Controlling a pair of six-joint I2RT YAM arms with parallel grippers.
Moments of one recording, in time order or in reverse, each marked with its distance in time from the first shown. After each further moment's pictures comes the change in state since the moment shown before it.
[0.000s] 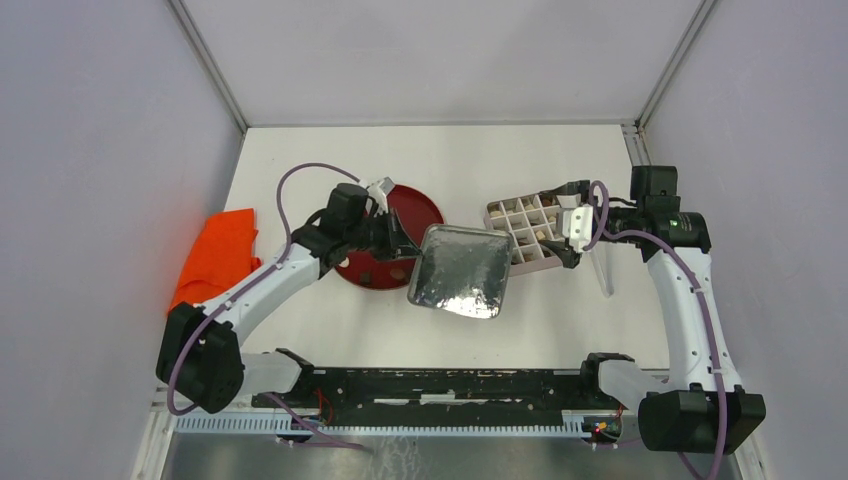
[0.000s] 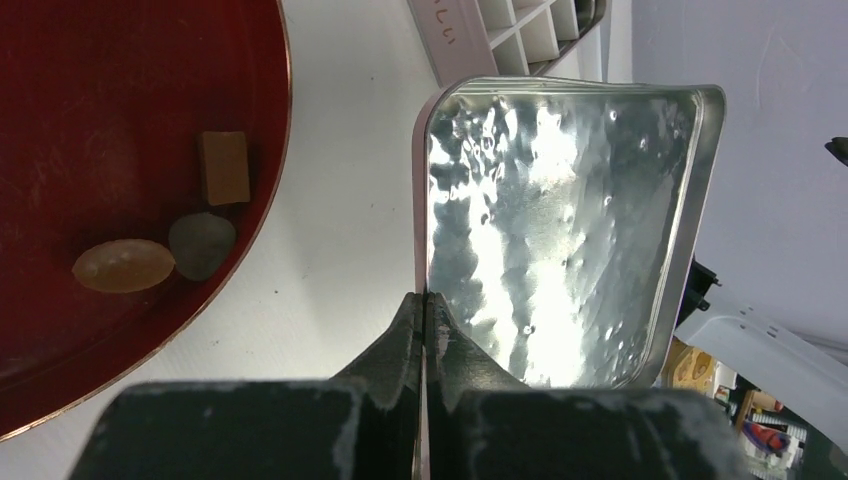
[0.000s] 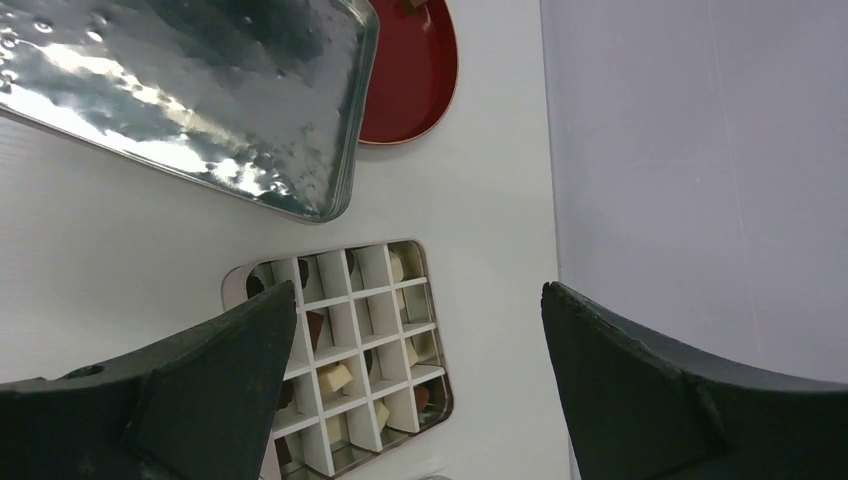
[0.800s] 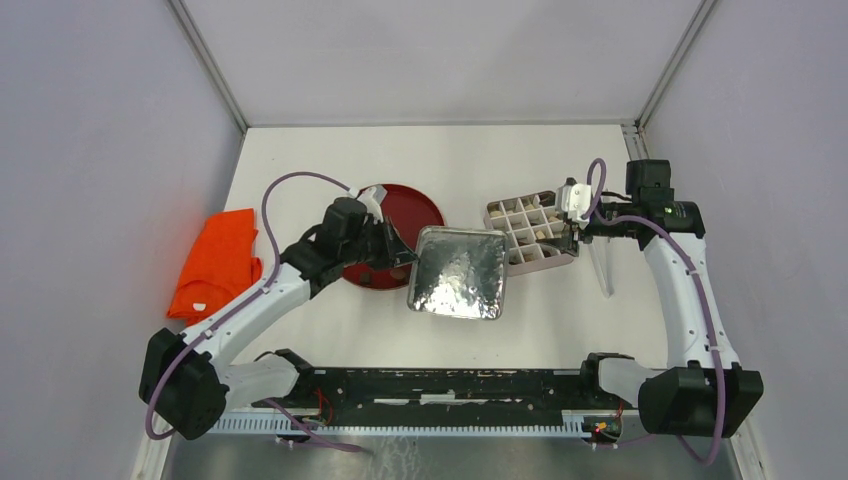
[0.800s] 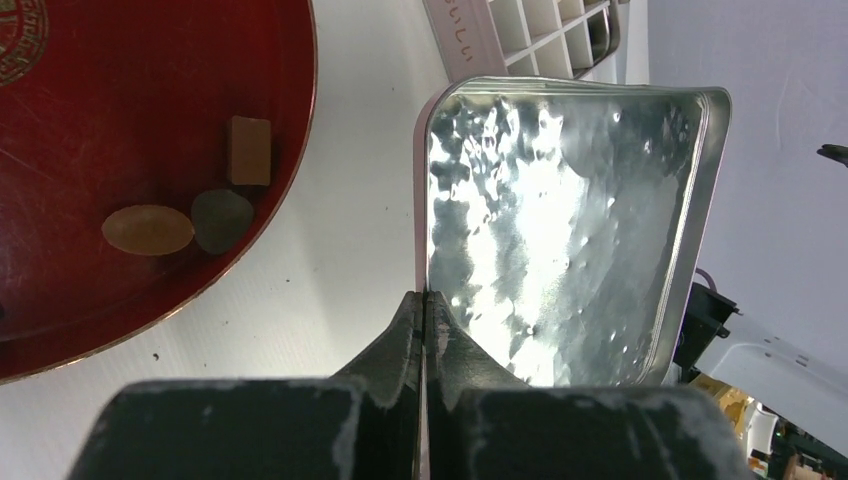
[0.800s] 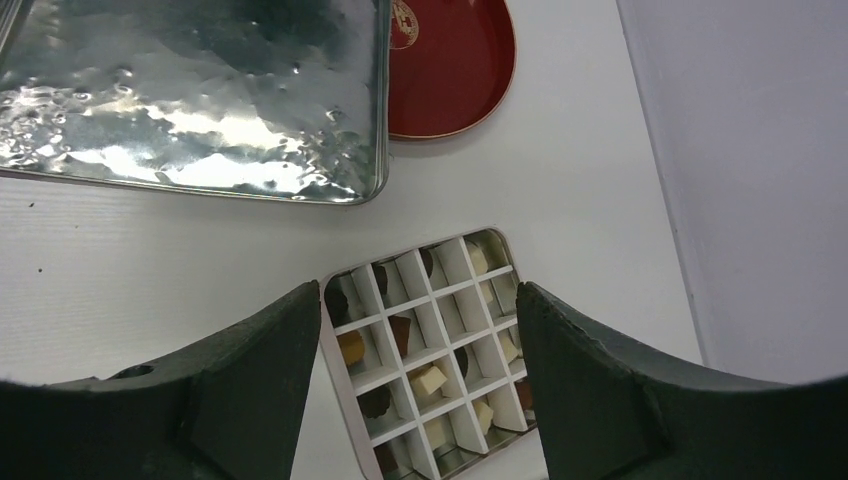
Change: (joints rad) left arm -0.081 -0.138 -0.061 -0.013 -0.190 -0.063; right arm -0.003 0.077 0.015 -0.030 0.000 0.217
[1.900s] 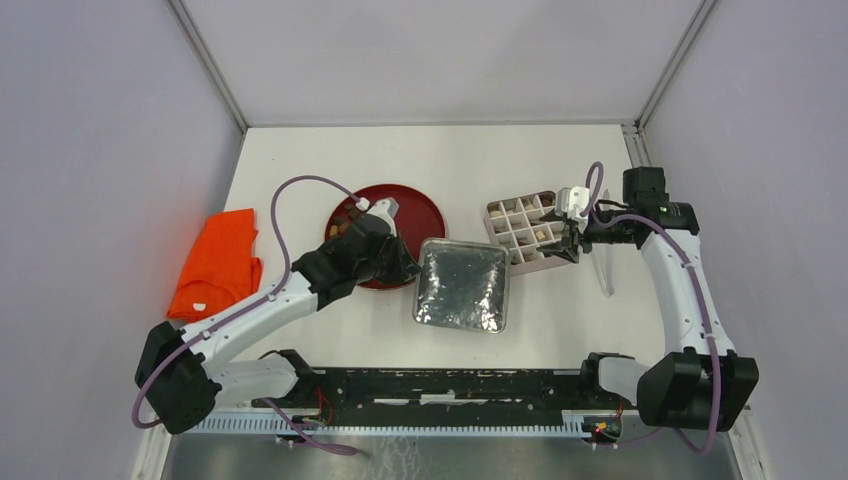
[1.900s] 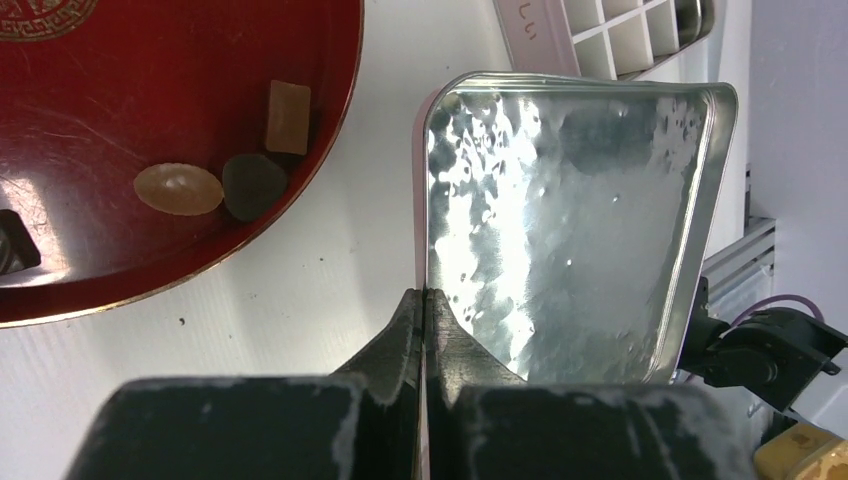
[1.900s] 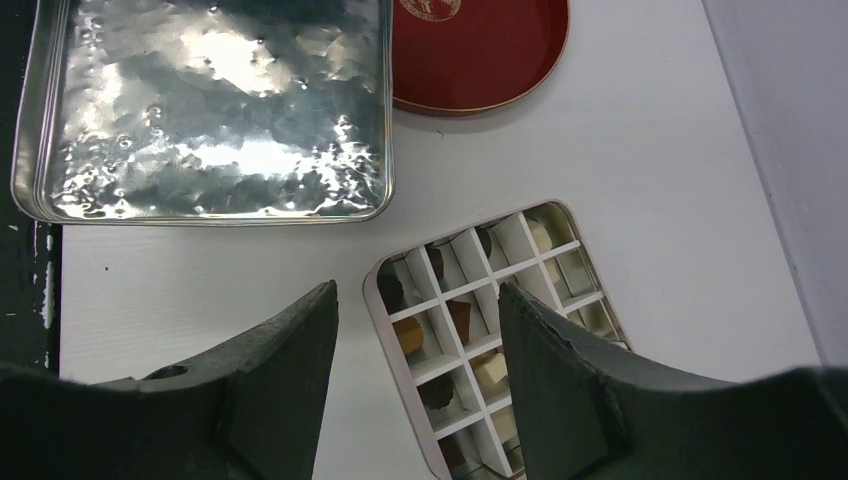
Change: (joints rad) left arm -0.200 -0.003 0.000 -0.069 -0.293 -0.039; right arm -0.030 0.030 -0.065 -0.040 -0.008 -0.003
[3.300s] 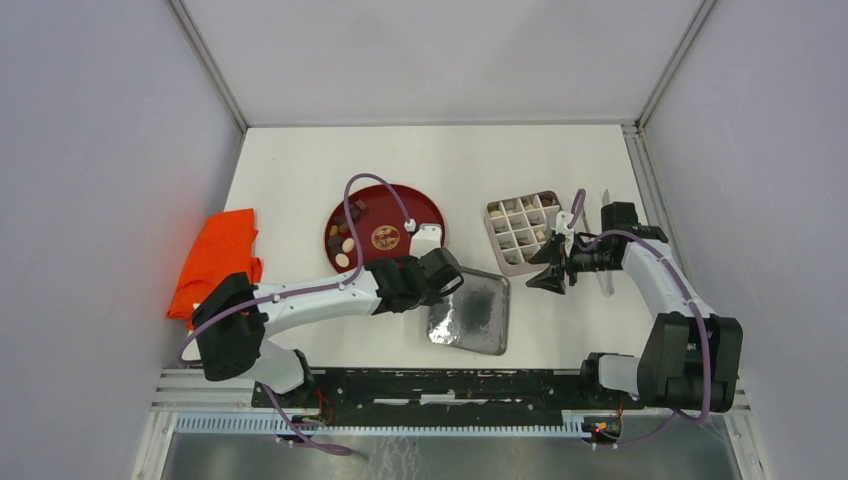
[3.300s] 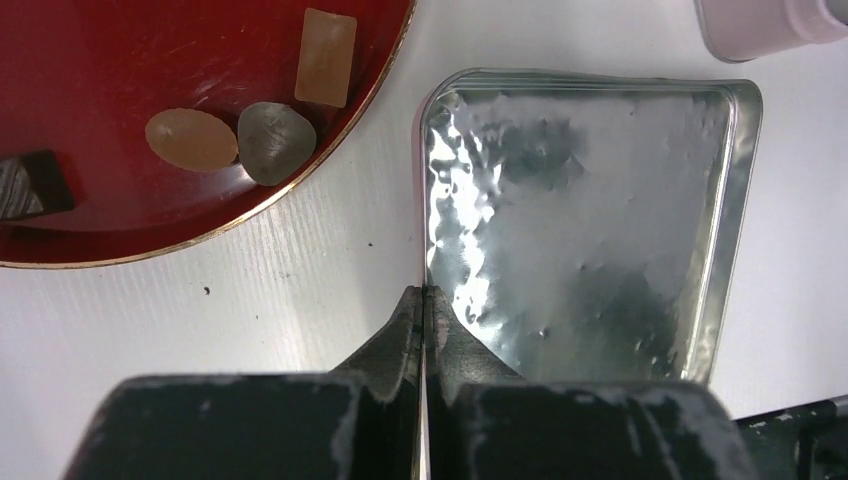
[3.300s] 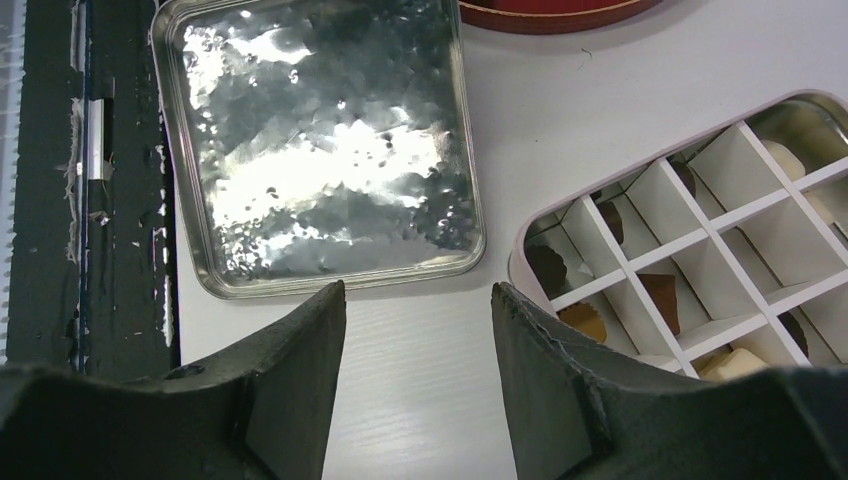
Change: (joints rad) left arm -0.319 0.353 0.167 -0.168 -0.459 -0.100; right arm -0.001 0.085 -0.315 0.159 -0.042 0.132
